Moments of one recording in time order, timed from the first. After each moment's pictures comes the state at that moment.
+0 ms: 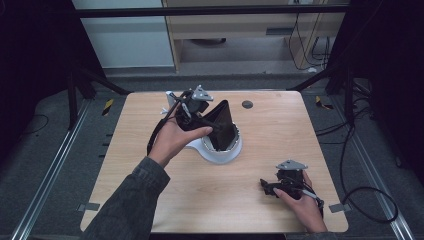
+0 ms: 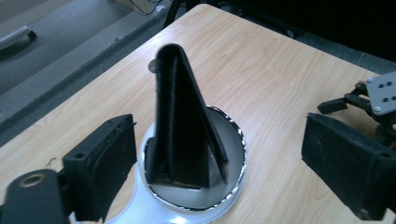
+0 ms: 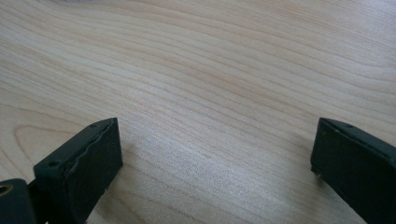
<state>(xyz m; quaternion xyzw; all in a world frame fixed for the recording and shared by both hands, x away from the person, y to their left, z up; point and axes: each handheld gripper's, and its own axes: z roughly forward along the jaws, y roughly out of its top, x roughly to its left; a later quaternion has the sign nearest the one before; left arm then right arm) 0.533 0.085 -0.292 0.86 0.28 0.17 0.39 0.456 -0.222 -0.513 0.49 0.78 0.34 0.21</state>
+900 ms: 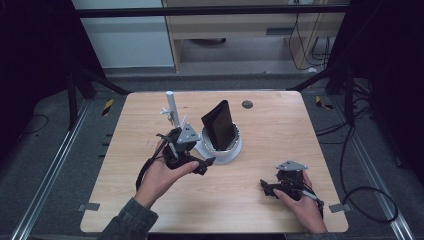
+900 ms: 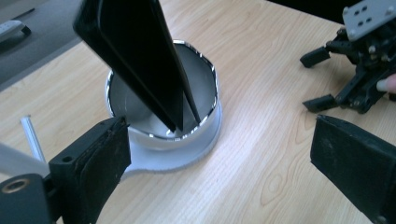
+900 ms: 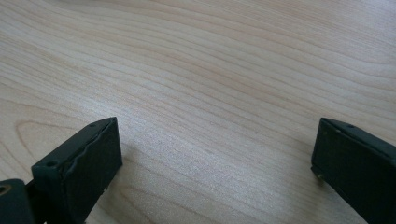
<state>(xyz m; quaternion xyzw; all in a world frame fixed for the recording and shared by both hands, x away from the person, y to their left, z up) 0.469 0.120 -0.353 0.86 0.27 0.17 0.40 0.454 -0.222 -0.513 0.49 0.78 0.33 0.21</state>
